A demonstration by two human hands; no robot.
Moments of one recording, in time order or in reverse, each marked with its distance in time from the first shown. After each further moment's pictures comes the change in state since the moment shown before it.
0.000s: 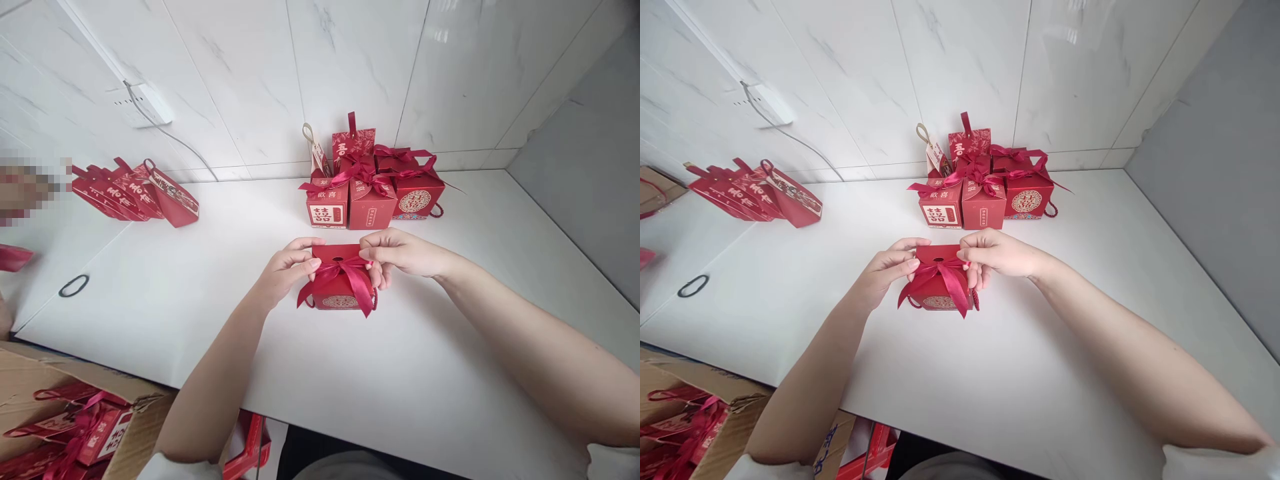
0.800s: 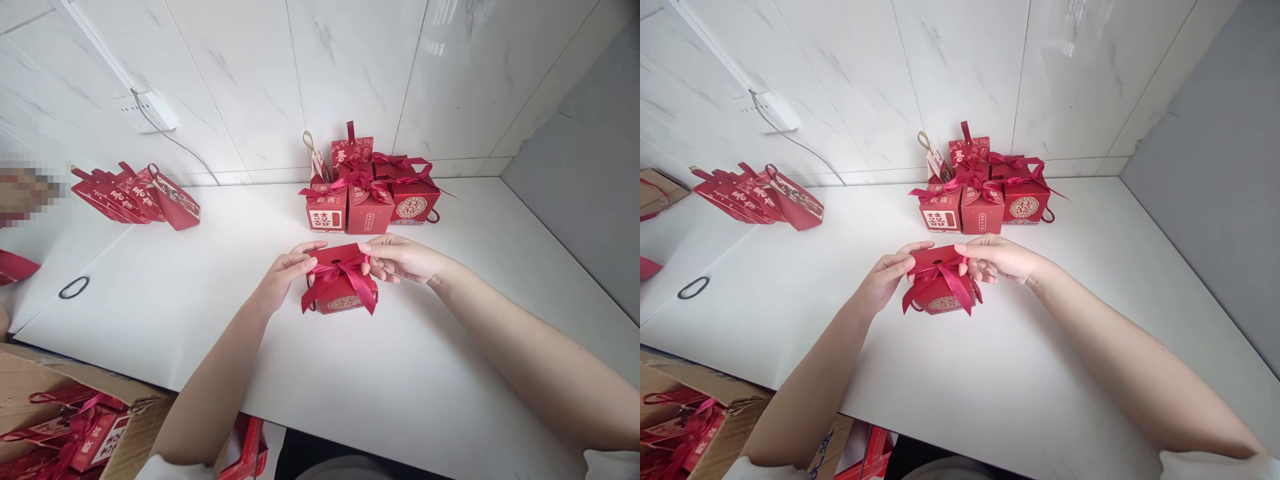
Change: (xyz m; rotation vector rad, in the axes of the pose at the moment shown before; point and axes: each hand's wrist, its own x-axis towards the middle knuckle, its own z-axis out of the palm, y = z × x) left_hand 0.003 -0.010 0.004 -0.261 -0.029 0.026; right_hand 0.003 0.009 -0.003 0.136 0.050 -0.018
